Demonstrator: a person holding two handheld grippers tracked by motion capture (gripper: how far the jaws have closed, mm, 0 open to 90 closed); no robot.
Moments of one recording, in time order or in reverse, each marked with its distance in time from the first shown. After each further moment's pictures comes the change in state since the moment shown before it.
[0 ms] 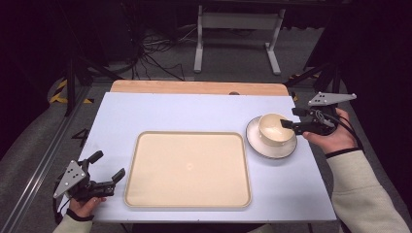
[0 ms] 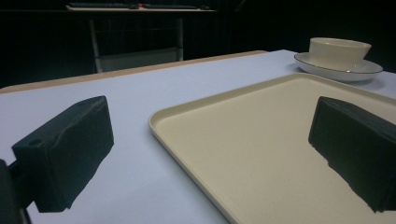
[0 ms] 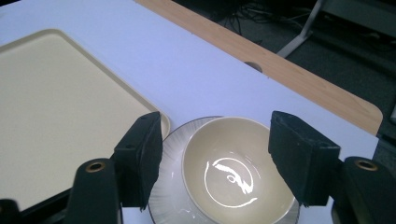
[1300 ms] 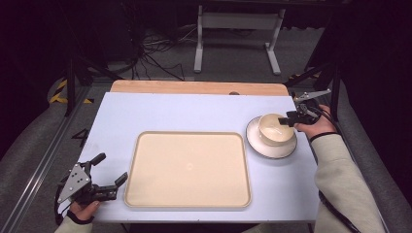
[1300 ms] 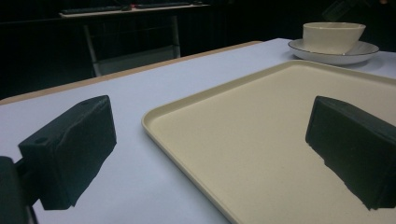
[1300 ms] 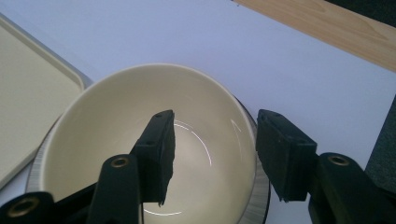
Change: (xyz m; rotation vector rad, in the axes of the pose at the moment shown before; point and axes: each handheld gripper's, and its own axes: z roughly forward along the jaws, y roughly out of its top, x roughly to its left) left arm -0.010 -0.001 -0.001 0.020 -0.013 0.079; right arm -0.071 -0.038 0.085 0.190 -0.013 0.114
